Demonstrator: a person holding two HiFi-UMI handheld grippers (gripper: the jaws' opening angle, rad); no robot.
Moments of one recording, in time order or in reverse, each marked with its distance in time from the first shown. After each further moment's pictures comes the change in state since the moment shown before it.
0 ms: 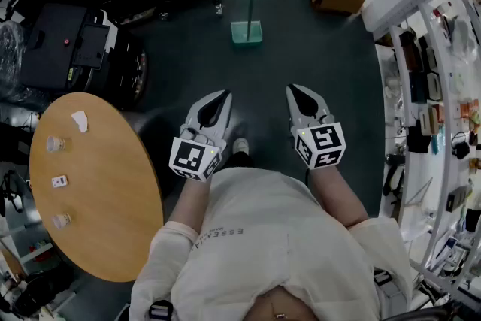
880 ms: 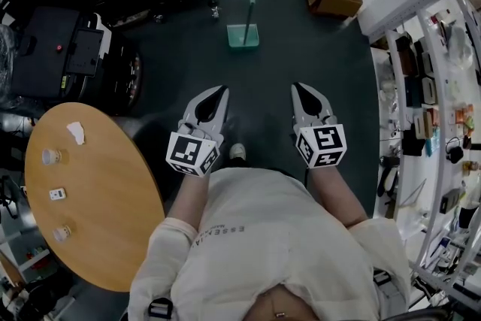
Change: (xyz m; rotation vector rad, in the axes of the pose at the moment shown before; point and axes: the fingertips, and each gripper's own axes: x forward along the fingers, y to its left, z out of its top) left arm 0.030 0.060 0.001 -0.069 -0.015 -0.006; right arm 0.045 -0.019 0.016 -0.007 -0.012 -0.094
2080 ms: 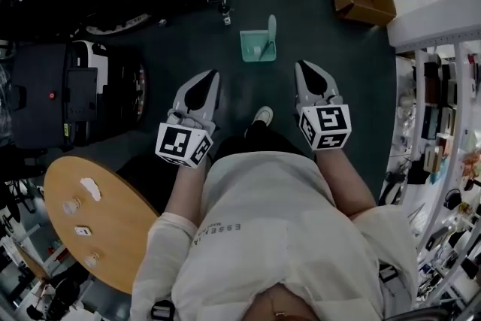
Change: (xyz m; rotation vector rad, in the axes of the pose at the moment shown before) left arm 0.246 0.238 0.026 -0.042 0.088 0.106; right arm 0.330 -0.132 0.059 0.026 0.097 0.038
